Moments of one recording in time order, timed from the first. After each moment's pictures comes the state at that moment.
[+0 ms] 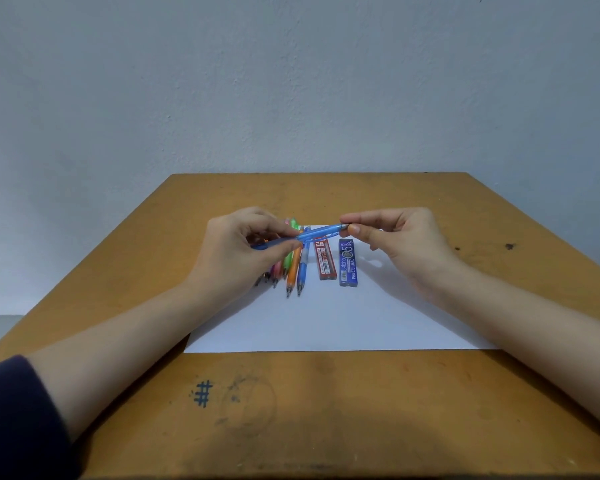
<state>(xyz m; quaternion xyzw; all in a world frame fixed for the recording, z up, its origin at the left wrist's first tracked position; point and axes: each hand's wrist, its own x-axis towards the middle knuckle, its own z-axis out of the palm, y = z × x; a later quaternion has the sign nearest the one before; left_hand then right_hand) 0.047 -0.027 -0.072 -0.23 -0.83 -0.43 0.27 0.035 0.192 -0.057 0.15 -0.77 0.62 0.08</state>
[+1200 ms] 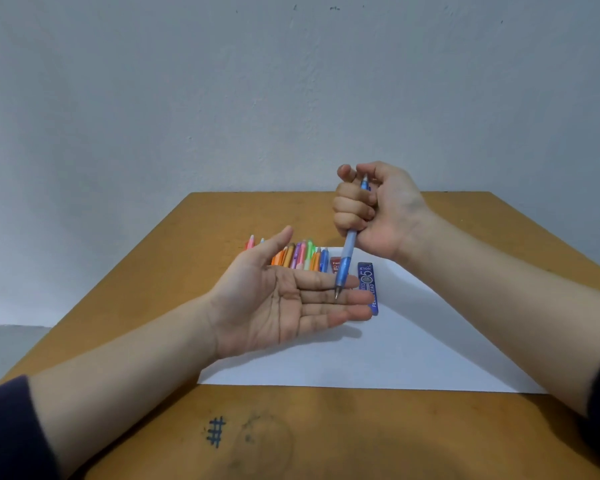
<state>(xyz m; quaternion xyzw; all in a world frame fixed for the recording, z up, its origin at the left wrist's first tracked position) 0.075 -0.015 -0.037 0.00 -0.42 -0.83 -0.38 -0.006 0.141 0.000 0.05 -0.37 0.91 -0.21</state>
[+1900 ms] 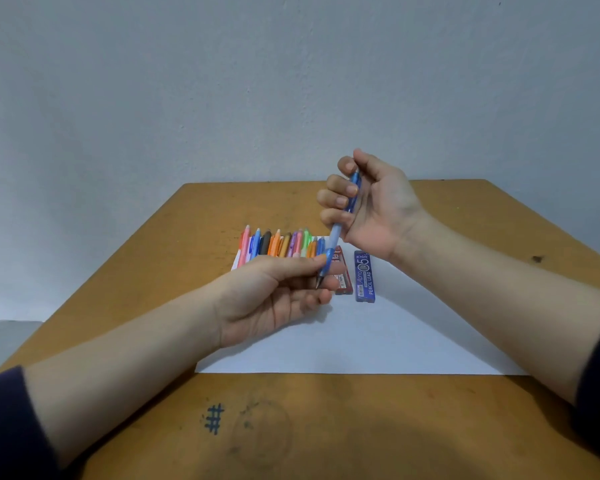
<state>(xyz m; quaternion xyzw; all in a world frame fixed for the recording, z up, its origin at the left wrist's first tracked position) 0.072 -0.009 -0.048 0.03 -0.52 -0.80 -0.28 -0.004 0.138 -0.015 0.11 -0.36 0.90 -0.21</state>
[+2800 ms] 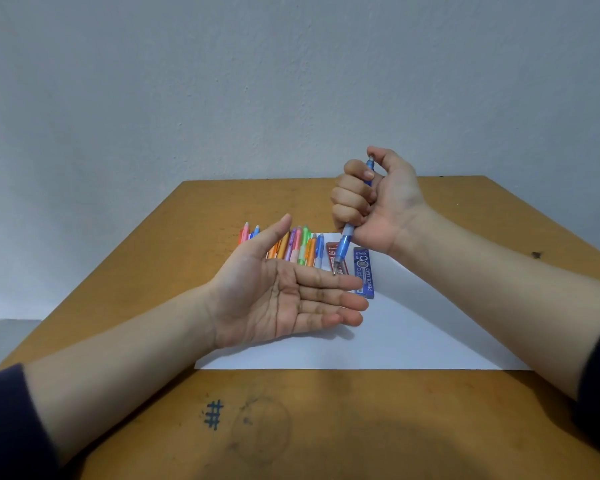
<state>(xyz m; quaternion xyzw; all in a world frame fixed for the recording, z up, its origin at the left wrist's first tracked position) 0.075 -0.013 -0.043 -0.02 -0.47 -0.78 -0.40 0.001 0.144 -0.011 0.05 -0.32 0.92 -0.21</state>
